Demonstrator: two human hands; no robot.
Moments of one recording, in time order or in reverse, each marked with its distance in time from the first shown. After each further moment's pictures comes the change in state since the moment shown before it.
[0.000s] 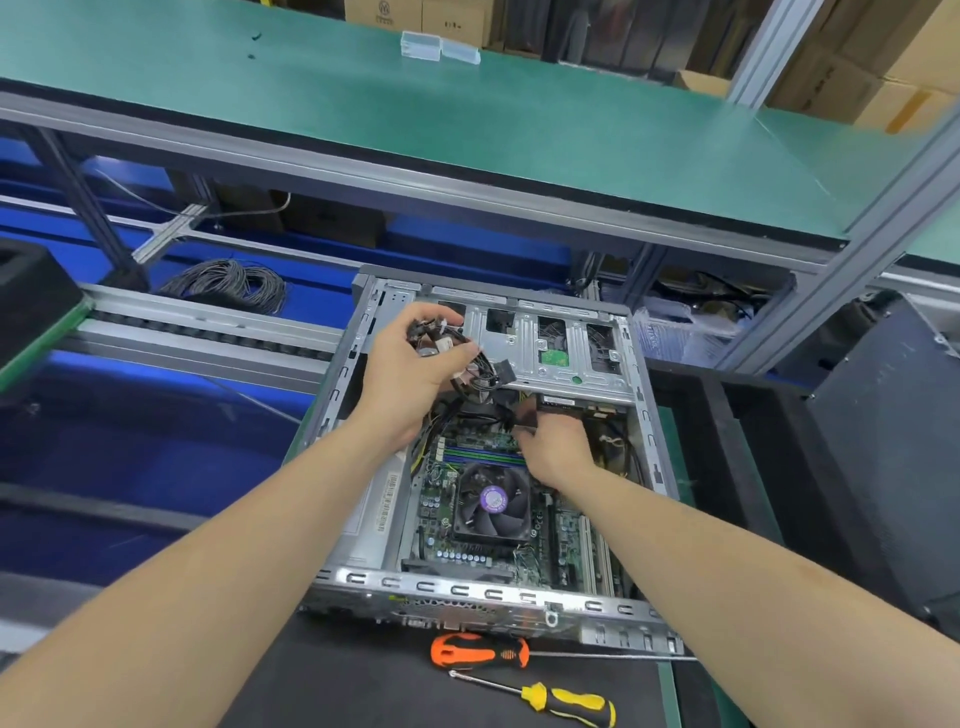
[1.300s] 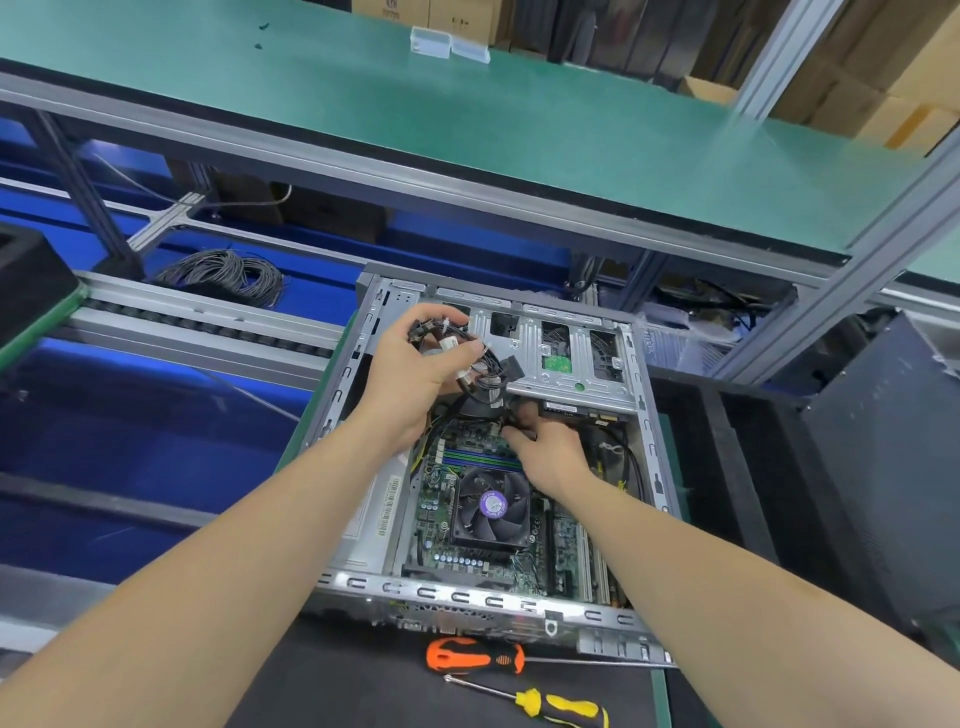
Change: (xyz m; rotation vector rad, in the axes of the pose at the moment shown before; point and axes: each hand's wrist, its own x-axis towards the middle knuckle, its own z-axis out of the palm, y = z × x) left_hand 0.003 0.000 -0.002 -0.140 -0.052 -0.064; right_hand 0.001 0.000 0.008 0.336 0.005 0.043
